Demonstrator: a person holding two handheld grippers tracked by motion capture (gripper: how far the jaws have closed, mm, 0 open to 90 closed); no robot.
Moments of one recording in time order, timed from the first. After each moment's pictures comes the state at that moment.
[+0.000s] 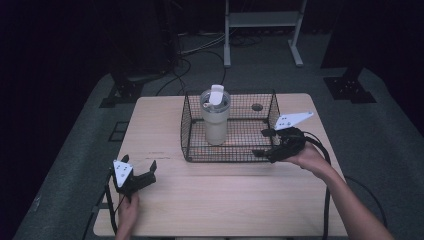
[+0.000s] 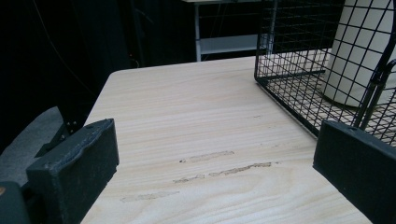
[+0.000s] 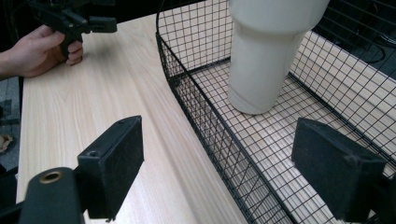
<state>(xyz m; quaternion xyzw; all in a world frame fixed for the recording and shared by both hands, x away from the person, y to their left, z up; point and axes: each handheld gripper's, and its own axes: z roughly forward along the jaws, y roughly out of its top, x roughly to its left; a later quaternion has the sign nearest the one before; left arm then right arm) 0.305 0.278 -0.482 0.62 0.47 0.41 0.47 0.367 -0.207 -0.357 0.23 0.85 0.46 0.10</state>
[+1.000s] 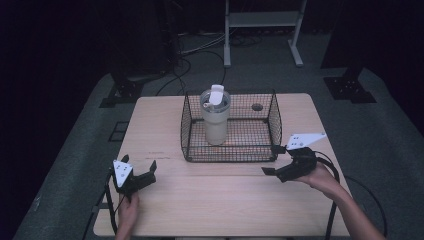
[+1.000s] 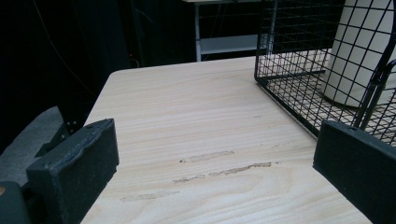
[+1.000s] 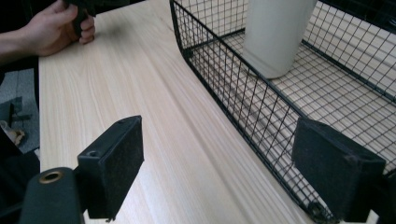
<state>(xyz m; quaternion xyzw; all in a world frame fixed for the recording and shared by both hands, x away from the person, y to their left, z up) 0.305 0.278 -0.482 0.62 0.47 0.41 0.47 0.329 -0.233 -0.390 0.25 0.85 0.47 0.09</state>
